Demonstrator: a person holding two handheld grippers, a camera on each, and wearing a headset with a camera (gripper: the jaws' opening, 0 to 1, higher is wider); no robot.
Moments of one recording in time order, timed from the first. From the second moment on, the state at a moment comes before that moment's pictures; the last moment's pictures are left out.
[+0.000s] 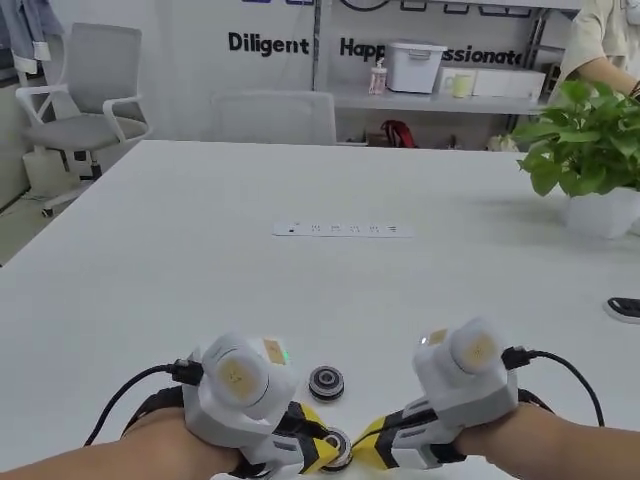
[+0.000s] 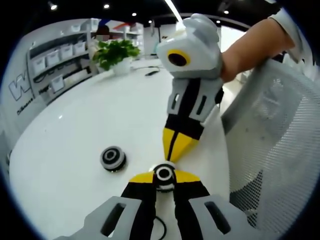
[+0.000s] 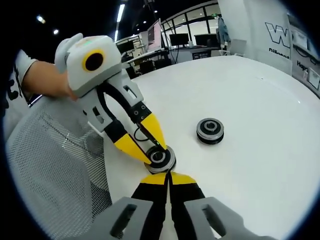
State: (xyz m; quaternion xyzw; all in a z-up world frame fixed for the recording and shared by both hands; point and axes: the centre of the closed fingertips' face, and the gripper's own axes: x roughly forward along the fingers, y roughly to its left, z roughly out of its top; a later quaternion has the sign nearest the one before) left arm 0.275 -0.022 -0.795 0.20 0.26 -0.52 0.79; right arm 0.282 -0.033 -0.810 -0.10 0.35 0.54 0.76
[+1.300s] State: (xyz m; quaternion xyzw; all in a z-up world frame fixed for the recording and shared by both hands) left arm 0.276 -0.023 -0.795 0.21 0.26 -0.52 0.79; right arm 0.282 -0.030 -0.796 0.00 0.37 0.53 0.76
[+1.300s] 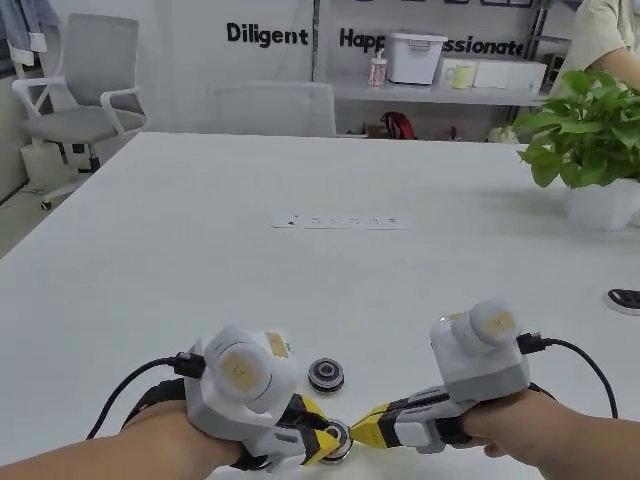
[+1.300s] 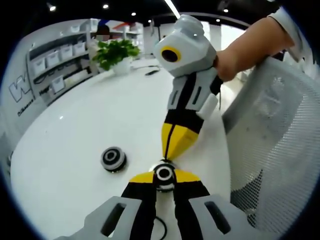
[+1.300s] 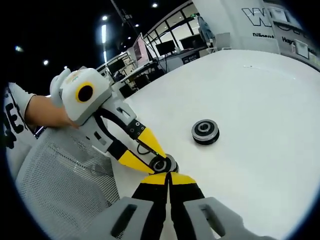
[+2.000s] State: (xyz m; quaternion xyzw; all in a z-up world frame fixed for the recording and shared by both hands) left arm 0.276 -0.023 -0.795 0.21 0.26 -0.52 0.78; right arm 0.279 -0.026 -0.794 0.03 0.37 0.53 0.76
